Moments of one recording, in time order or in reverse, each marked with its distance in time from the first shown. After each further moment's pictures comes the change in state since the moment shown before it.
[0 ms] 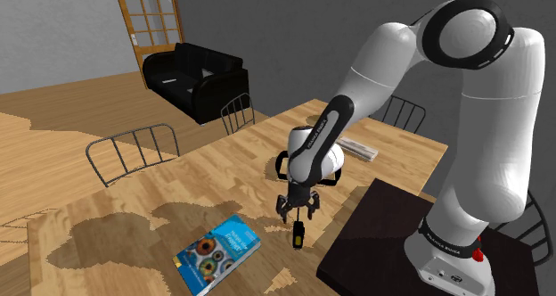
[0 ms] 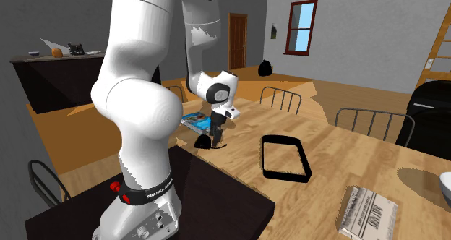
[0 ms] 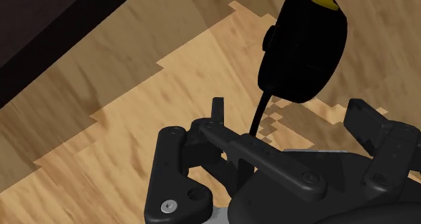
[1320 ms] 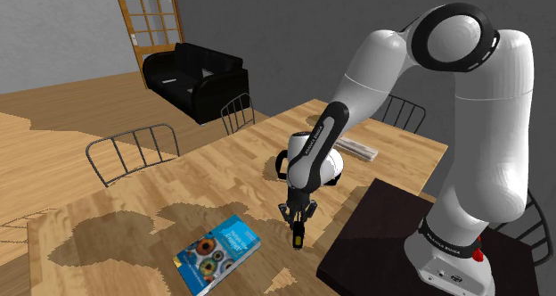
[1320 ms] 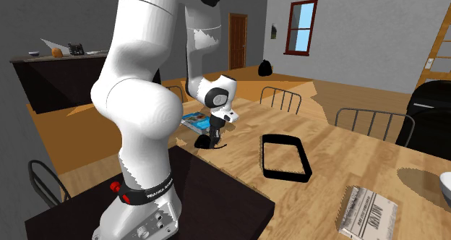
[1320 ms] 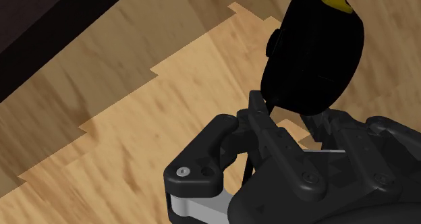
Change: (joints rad) arm 0.005 0.055 0.008 0.008 0.011 0.050 -0.007
